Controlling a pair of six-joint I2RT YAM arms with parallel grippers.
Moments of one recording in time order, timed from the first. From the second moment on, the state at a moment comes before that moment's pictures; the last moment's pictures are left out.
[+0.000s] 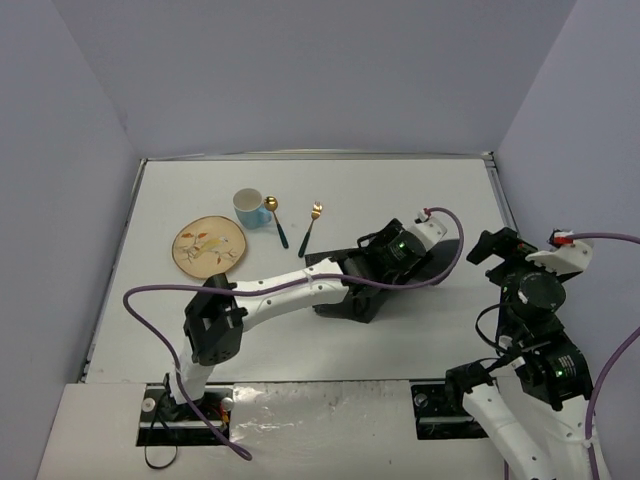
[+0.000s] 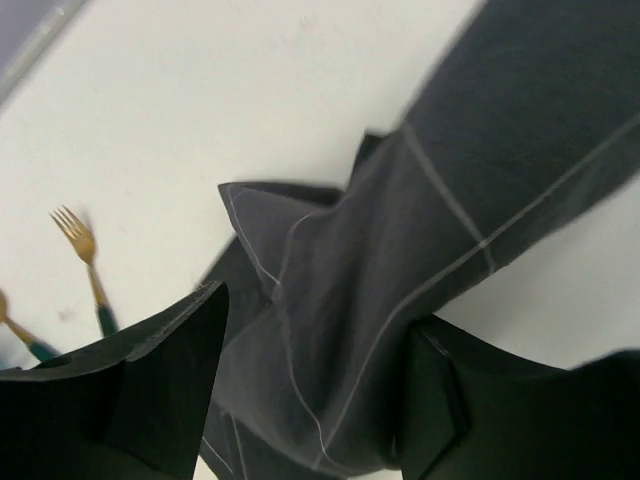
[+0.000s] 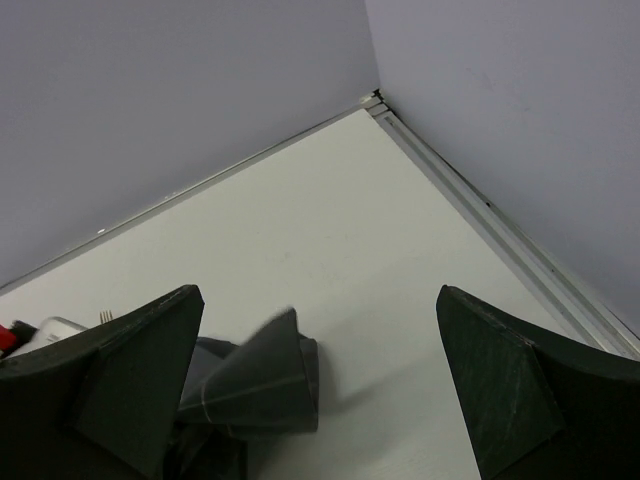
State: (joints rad) left arm -1.16 1.98 1.82 -0.41 -0.48 -0.01; right arm 0.28 0.48 0.93 -0.57 0.61 0.37
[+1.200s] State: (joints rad) left arm -0.70 1.95 1.36 -0.46 -0.23 -0.68; right arm 0.18 0.98 0.88 -0.49 0.28 0.40
